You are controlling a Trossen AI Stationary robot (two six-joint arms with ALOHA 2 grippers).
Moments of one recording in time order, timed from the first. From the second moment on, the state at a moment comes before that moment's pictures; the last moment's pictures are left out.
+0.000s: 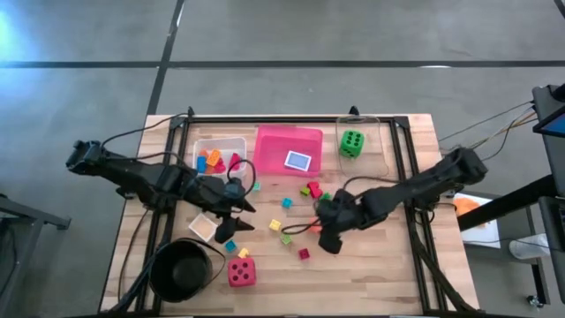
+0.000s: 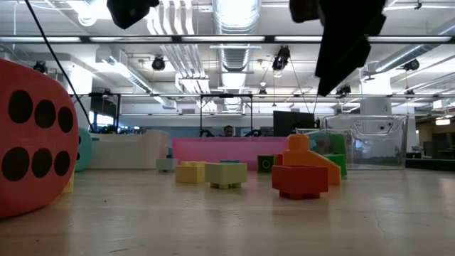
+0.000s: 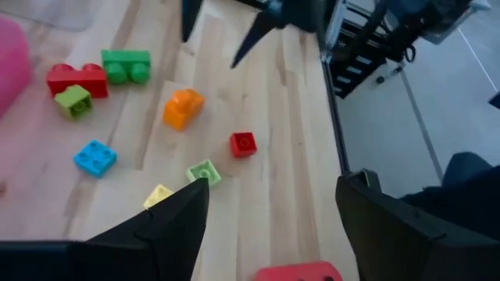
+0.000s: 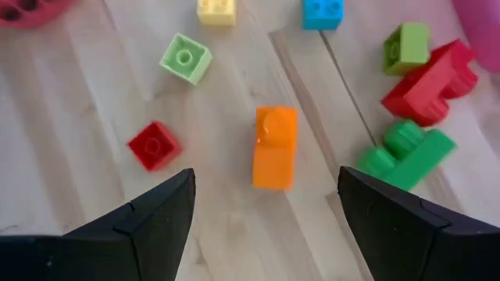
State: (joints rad) left arm -0.28 1.19 1.03 -0.47 0.03 -0.47; right arm 0.36 1.60 1.21 -0.77 0.23 0.78
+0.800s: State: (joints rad) left arm -0.39 1.19 1.02 -0.51 -0.06 -0.44; right arm 0.35 1.82 1.22 -0.67 0.31 0.72
